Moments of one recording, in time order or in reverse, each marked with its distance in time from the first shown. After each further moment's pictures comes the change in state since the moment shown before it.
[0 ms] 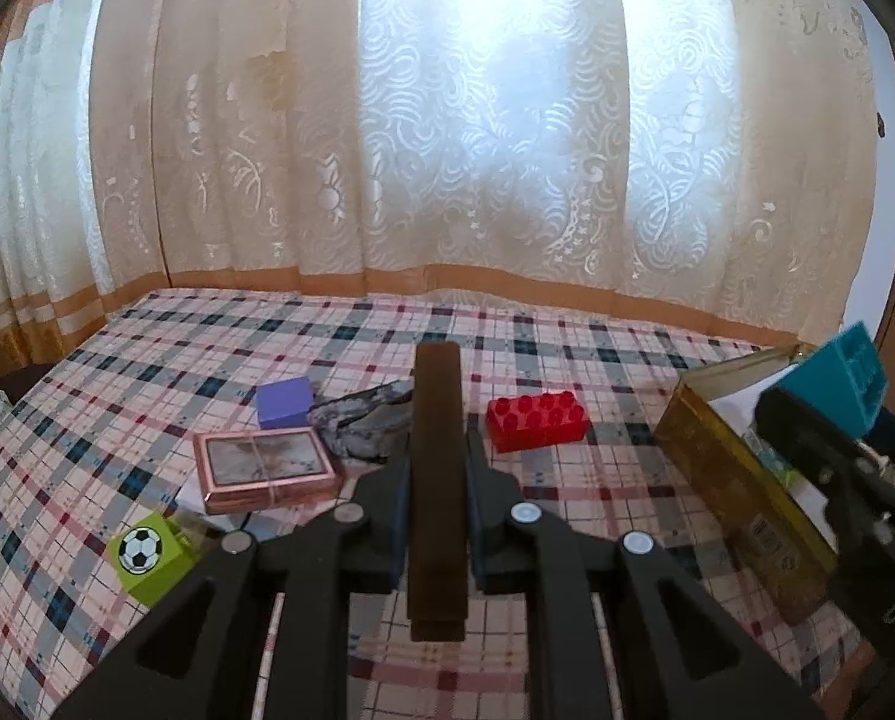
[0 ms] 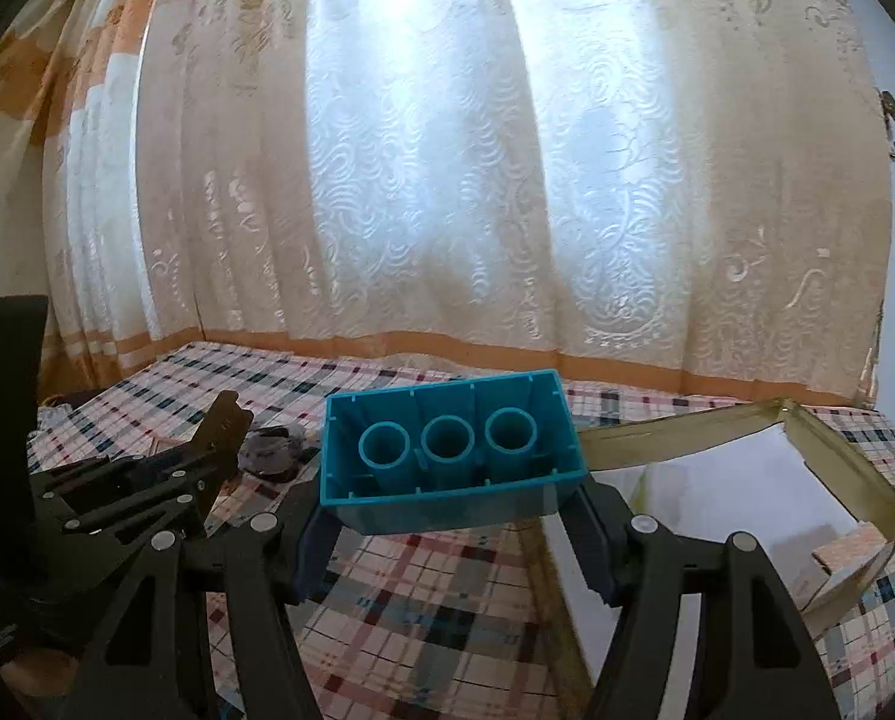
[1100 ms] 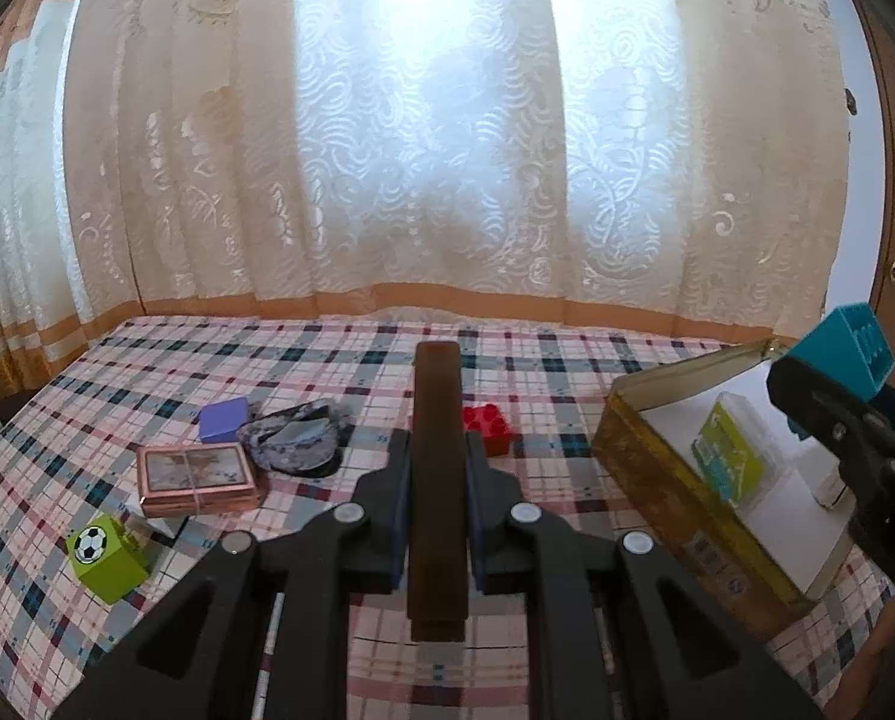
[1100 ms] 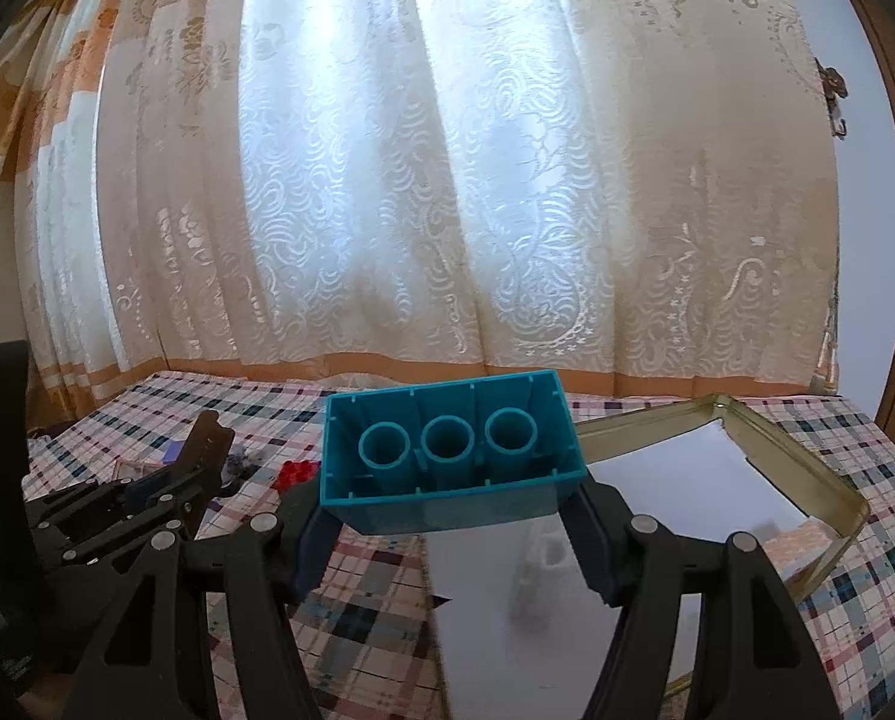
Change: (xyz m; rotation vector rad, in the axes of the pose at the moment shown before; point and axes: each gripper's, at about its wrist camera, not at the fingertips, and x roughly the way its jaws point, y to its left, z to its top) left arm -0.009 -0.050 -0.001 0.039 -0.042 -0.024; right arm -0.019 -0.053 0.001 0.064 -0.034 -0.061
